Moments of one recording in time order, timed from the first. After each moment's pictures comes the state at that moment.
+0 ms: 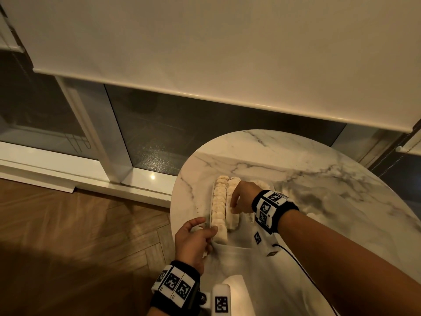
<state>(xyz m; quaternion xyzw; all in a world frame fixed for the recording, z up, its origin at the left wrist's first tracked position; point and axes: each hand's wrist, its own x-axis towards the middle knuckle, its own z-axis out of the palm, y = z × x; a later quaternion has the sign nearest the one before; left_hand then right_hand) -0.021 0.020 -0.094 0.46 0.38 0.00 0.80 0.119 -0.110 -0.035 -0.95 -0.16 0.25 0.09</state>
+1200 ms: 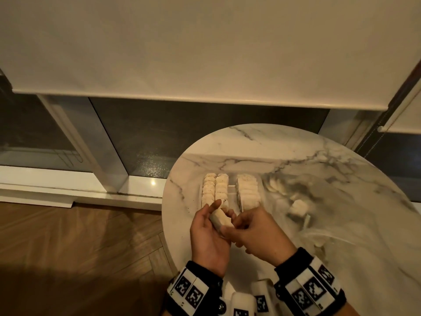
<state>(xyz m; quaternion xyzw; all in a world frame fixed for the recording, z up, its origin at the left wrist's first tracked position) -0.027 -0.040 -0.040 0.21 0.26 -0.04 0.94 -0.015 -0.158 -0.012 -0.86 -0.04 0.17 0.48</state>
